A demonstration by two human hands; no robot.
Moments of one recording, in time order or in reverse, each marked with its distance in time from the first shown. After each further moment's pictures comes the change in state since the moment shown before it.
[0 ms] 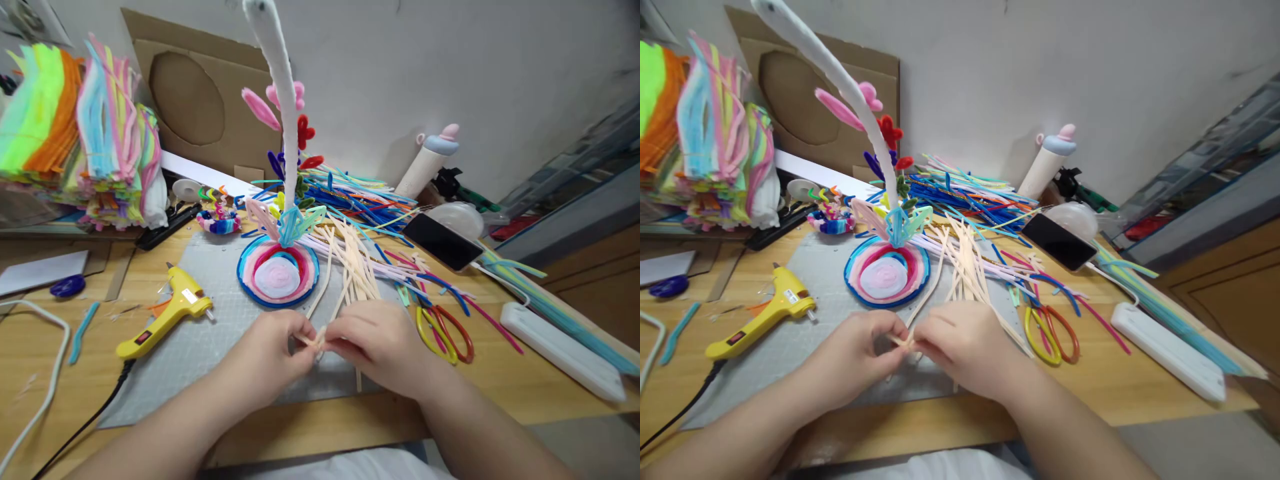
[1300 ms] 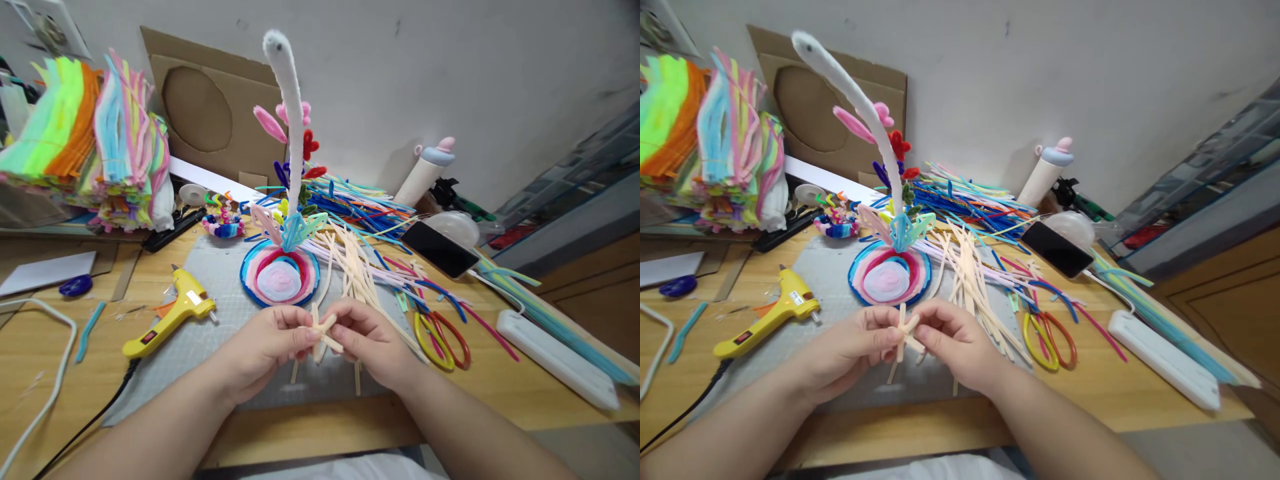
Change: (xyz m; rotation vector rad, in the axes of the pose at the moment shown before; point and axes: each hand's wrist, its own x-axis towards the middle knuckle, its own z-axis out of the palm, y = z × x) left_hand 0.002 -0.005 -0.004 -1.081 -0.142 -0.189; right_hand 0.005 -0.007 0.026 1.232 0.147 0.400
